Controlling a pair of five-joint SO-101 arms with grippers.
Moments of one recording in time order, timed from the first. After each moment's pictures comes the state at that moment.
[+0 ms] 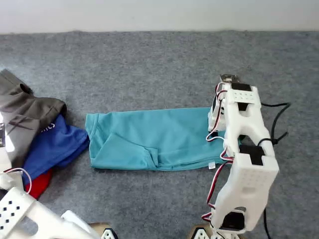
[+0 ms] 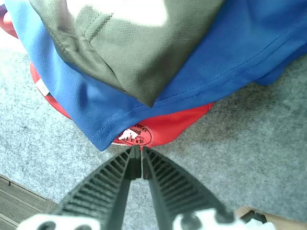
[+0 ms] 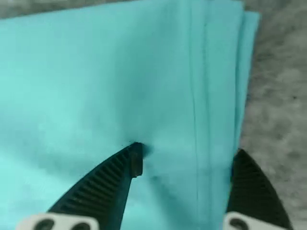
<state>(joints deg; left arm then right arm) -60.3 -53.0 43.1 89.0 -36.2 2.9 29.1 -2.3 75.3 1.0</state>
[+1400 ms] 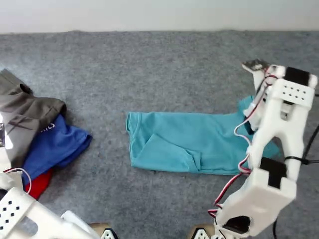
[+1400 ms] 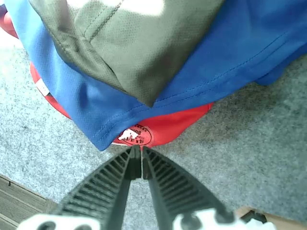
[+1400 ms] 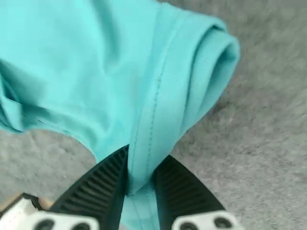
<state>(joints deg) -60.3 -53.0 43.1 89.0 -36.2 14.9 13.6 -18.1 100.3 36.3</state>
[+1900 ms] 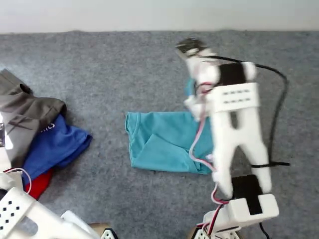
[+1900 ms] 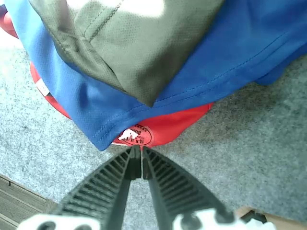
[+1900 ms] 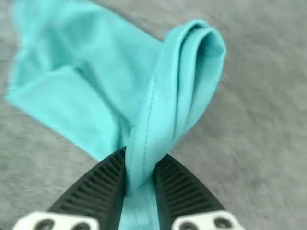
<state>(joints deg) -60.3 -53.0 43.1 89.0 -36.2 -16.8 2.6 -18.4 100.3 20.9</state>
